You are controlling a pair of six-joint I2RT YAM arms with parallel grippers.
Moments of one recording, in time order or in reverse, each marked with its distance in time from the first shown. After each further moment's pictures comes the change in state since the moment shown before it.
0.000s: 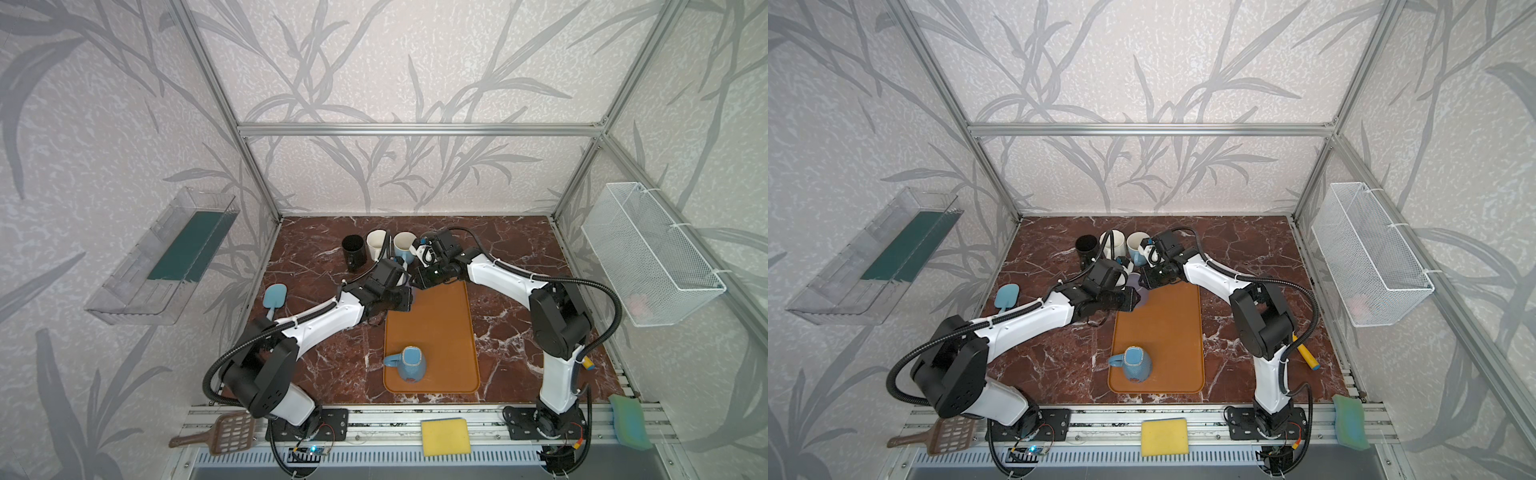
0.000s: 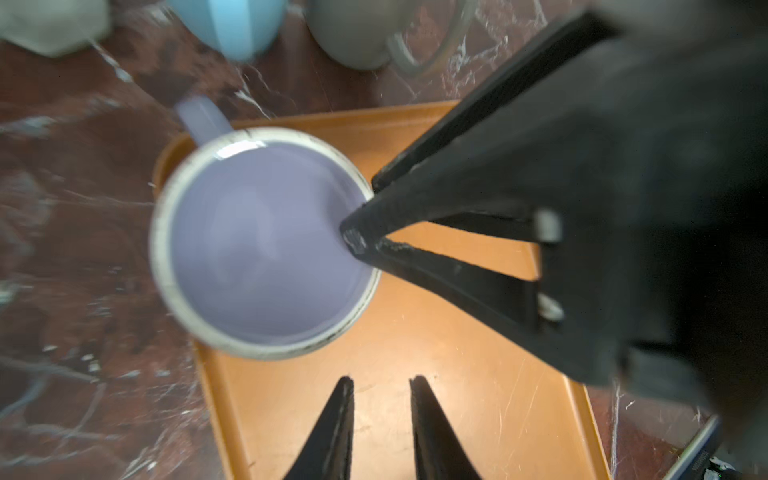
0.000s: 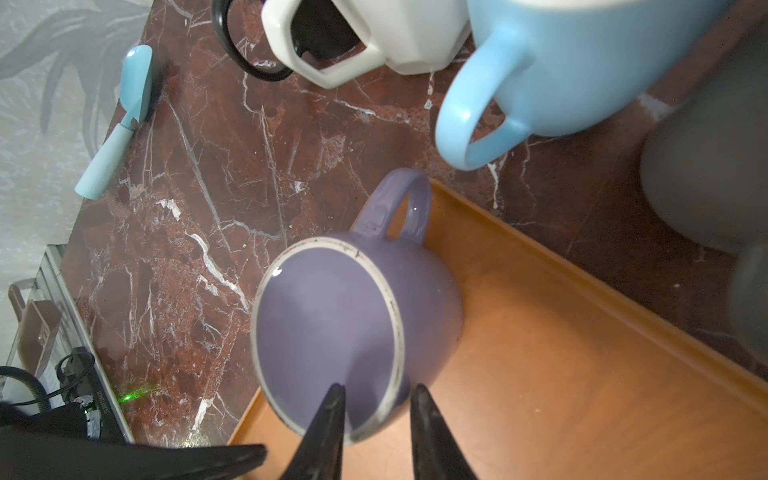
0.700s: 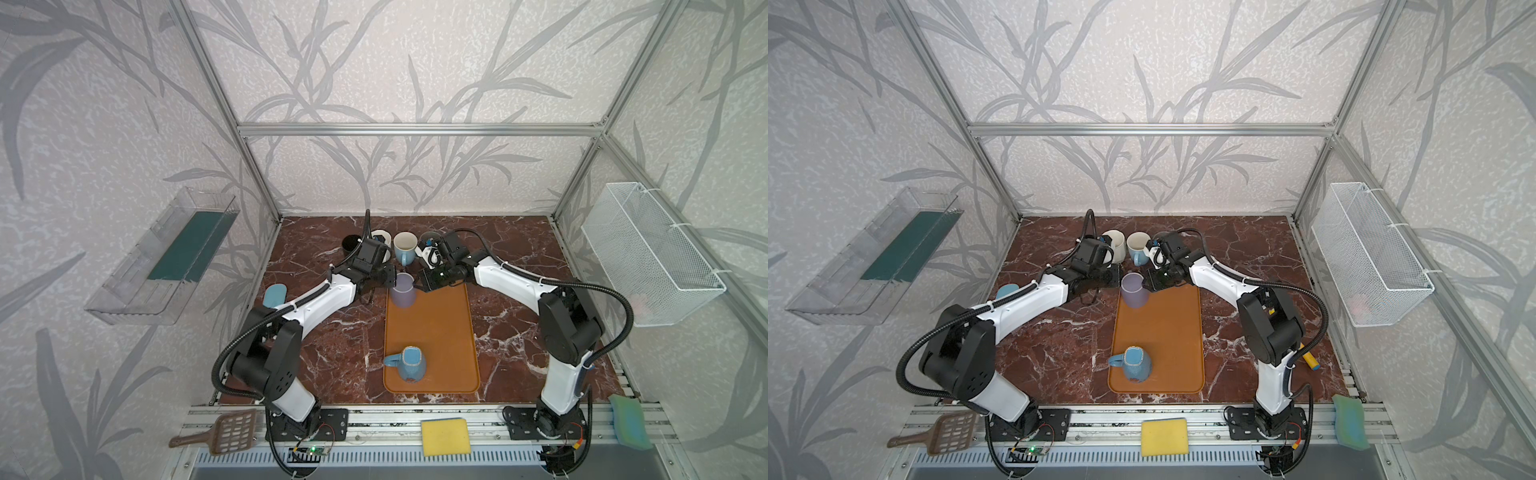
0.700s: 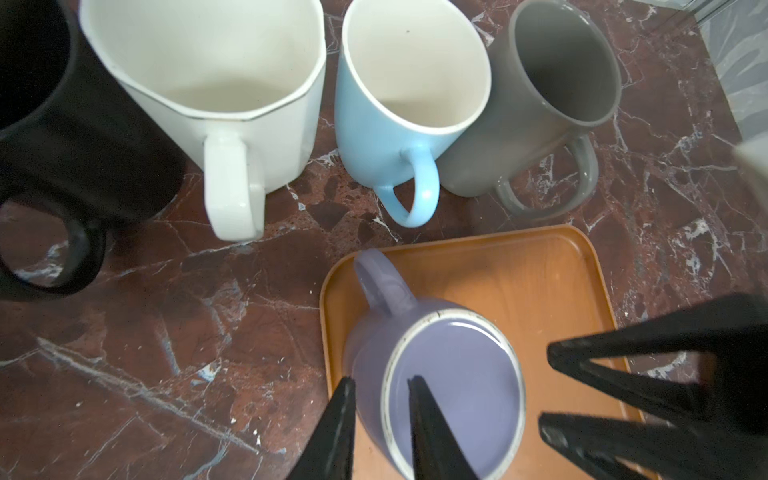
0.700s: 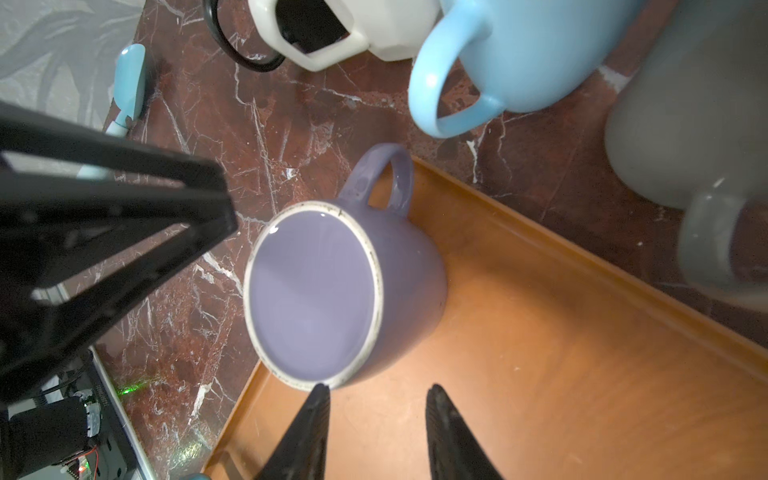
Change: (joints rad) left arm 0.179 0.139 0.146 0.004 -0.050 0.090; right arm -0.014 -0.079 -0.088 0.002 0.008 0.006
